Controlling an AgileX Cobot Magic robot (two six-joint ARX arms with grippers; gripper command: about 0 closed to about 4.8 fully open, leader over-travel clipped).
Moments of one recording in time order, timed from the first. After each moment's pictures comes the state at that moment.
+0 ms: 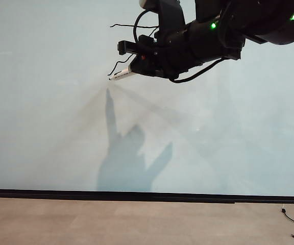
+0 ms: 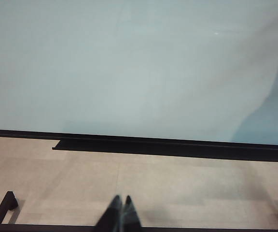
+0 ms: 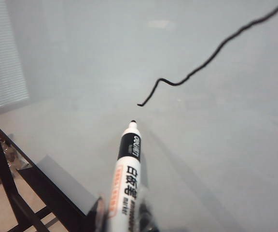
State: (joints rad) left arm 0.00 0.00 0.00 -0.15 0.02 -0.01; right arm 0.68 1.67 0.83 0.84 -0.04 -0.02
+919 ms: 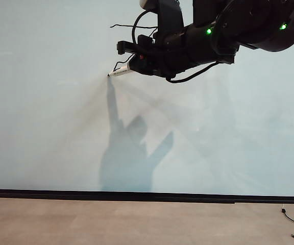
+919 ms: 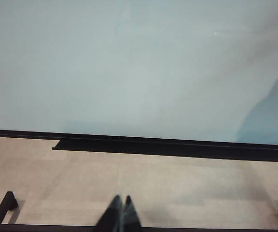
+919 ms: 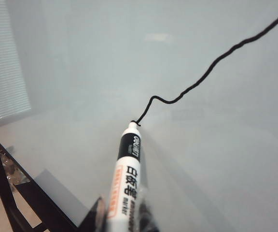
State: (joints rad) left arm 0.00 0.00 0.00 -0.15 0.02 -0.01; right arm 0.66 1.71 0.87 0.90 -0.05 -0.01
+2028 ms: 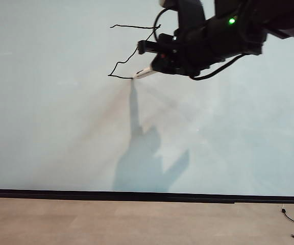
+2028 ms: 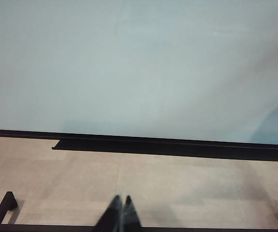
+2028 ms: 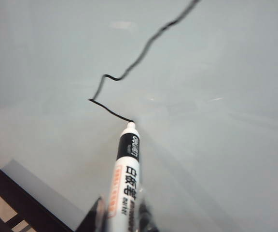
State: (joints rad) left arm 0.00 0.00 0.00 -0.15 0.02 -0.01; right arm 0.62 1.59 0.76 0.85 0.06 -0.02
